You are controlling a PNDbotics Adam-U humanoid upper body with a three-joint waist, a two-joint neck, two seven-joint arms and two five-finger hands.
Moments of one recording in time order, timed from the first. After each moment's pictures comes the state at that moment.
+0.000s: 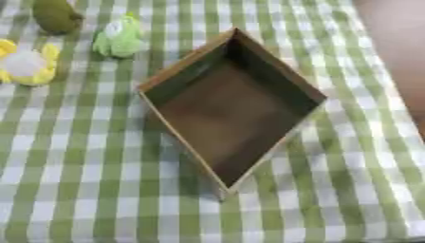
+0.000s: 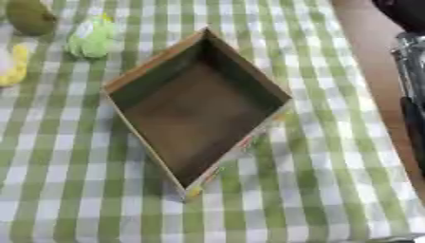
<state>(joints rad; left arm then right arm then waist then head) -0.33 1.00 0.09 -1.92 -0.22 -0.11 0.22 -0.45 -0.63 -0.12 -1.98 0.00 -0.45 -0.12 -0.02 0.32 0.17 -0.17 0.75</state>
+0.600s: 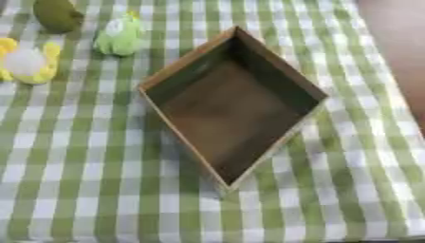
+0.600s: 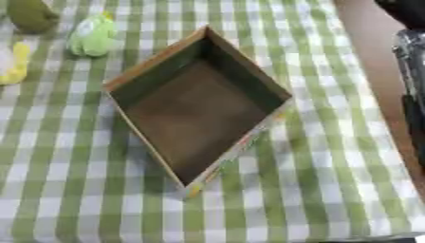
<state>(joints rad) -0.49 1.05 0.01 -1.73 -0.40 -0.10 -0.15 -0.46 -0.63 -0.12 -1.98 0.00 -0.45 -0.11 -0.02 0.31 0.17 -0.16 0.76</state>
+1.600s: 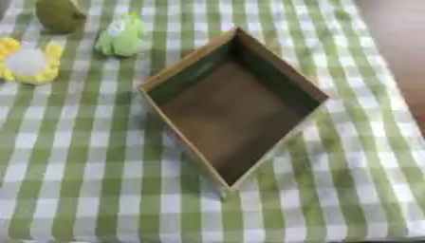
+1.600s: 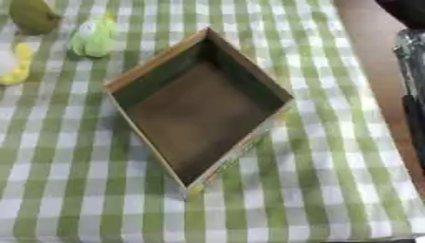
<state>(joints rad) -0.64 1.00 -0.14 -1.54 -0.58 -0.22 -0.44 -0.47 -0.62 -0.10 -1.98 0.00 -0.44 -0.10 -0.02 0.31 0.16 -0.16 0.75</state>
